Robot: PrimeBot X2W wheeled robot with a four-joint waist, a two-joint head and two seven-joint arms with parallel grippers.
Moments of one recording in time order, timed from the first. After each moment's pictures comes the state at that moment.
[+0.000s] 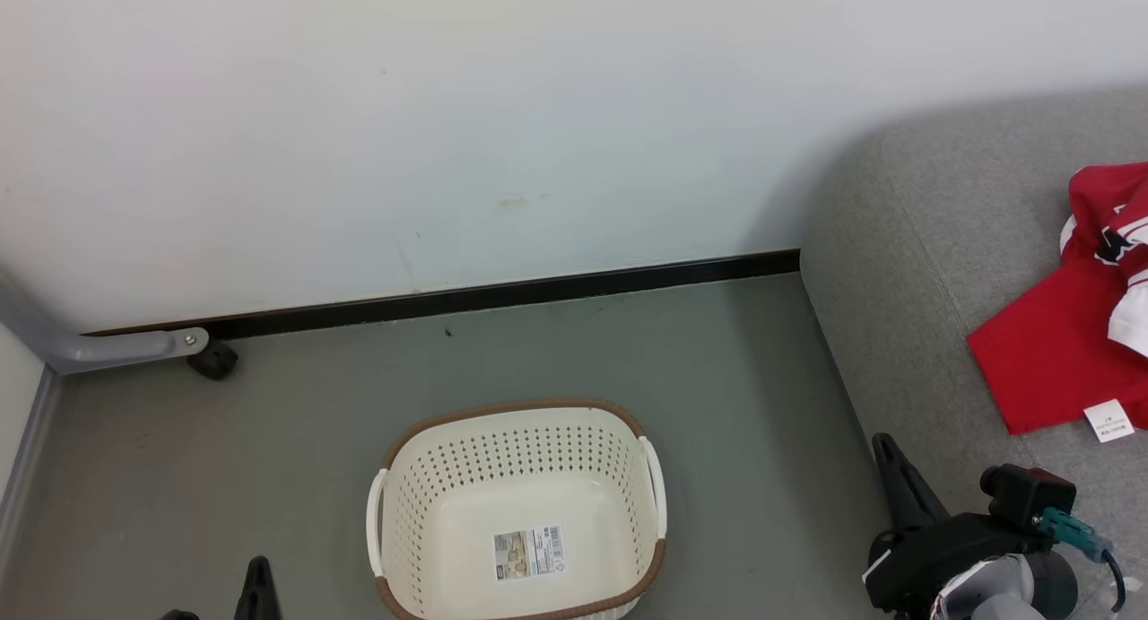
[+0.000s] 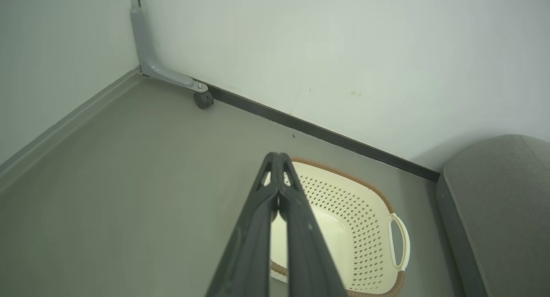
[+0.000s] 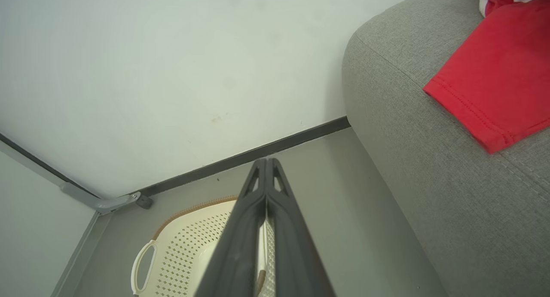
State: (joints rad) left arm 0.03 0.03 0.09 0.43 -0.47 0.01 -0.18; right arm -0.20 -0.09 0.22 0.55 0.54 0.08 -0.18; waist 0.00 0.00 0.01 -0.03
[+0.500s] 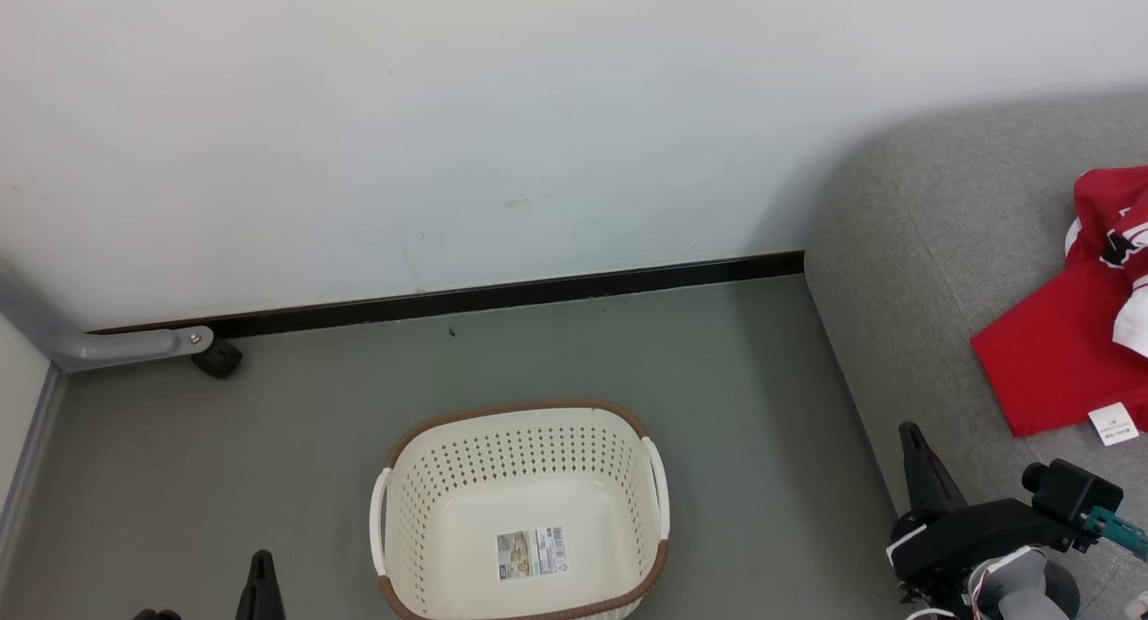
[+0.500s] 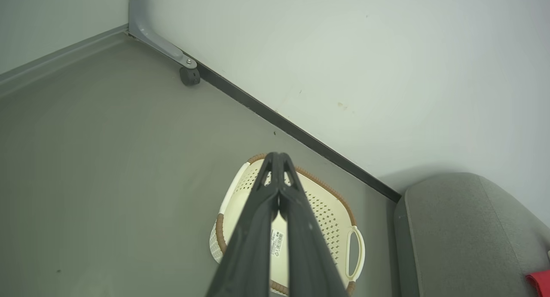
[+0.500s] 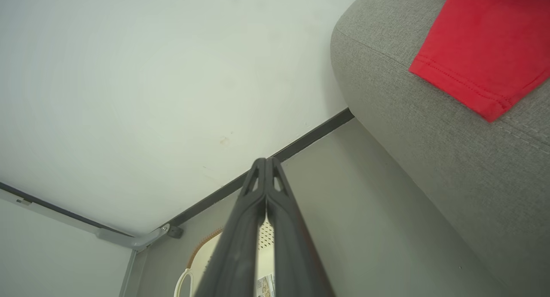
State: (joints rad) left arm 0.02 0.03 0.09 0.41 -0.67 -0.01 -0.12; right arm -0.19 -0.09 0.15 0.51 0.72 0.09 -0.12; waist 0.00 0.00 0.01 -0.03
